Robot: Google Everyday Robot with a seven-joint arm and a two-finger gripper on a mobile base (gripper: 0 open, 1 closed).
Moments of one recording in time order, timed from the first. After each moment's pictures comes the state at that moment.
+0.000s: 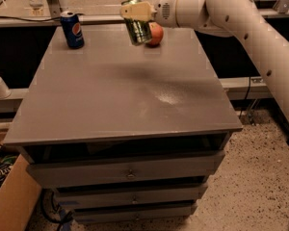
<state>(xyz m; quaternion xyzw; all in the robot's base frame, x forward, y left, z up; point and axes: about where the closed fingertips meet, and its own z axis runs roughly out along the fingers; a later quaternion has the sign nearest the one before) 0.751 0.013 0.989 -0.28 0.72 0.38 0.52</state>
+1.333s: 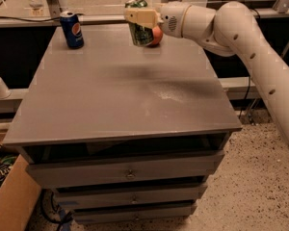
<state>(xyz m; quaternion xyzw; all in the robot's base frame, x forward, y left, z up) 0.740 0.005 0.995 -0.31 0.62 0.39 0.60</state>
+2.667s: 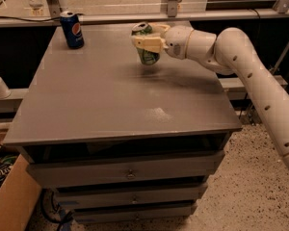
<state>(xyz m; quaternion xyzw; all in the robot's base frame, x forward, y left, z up) 0.742 -0.014 0.926 -0.37 0.60 0.36 0.61</state>
